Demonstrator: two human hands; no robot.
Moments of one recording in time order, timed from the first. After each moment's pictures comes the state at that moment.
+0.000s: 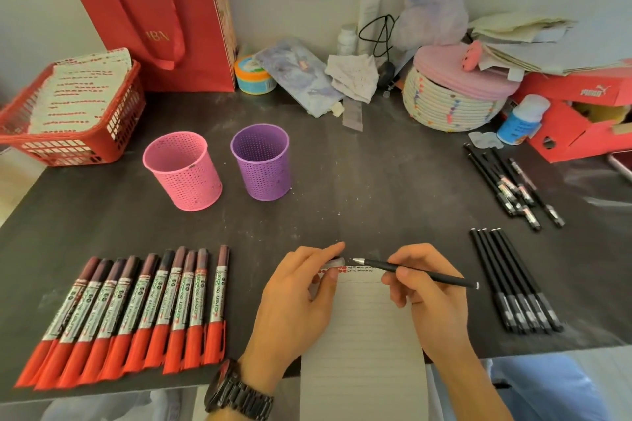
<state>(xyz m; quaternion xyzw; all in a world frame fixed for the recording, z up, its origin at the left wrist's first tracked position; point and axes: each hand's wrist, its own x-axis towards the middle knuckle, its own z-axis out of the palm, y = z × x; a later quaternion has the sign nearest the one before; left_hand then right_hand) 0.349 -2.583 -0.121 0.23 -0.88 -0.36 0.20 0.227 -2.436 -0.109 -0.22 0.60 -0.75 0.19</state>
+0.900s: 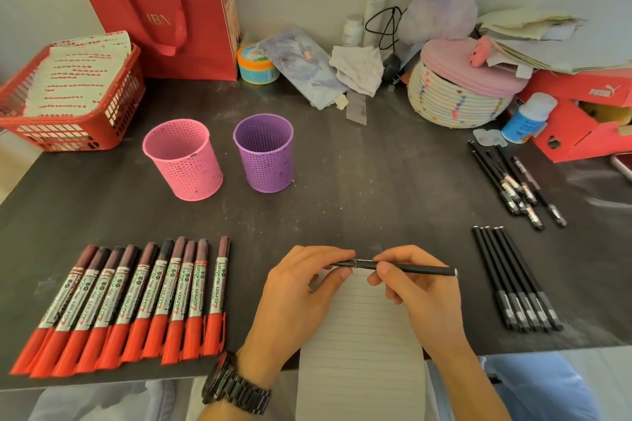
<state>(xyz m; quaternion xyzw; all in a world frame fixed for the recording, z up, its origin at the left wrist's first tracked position) 0.349 -2.584 -0.123 0.19 -0.87 -0.38 0.26 0.233 -2.439 -0.106 -0.27 0.69 -0.64 0.18</state>
